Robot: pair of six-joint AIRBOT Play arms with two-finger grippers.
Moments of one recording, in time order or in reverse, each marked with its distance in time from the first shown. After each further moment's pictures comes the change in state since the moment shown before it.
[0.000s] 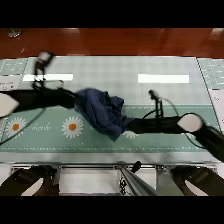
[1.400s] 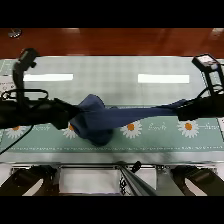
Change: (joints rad) left arm -0.059 0.142 0.021 -0.225 -0.230 -0.052; right arm -0.130 0.068 0.517 -0.923 0.690 0.134
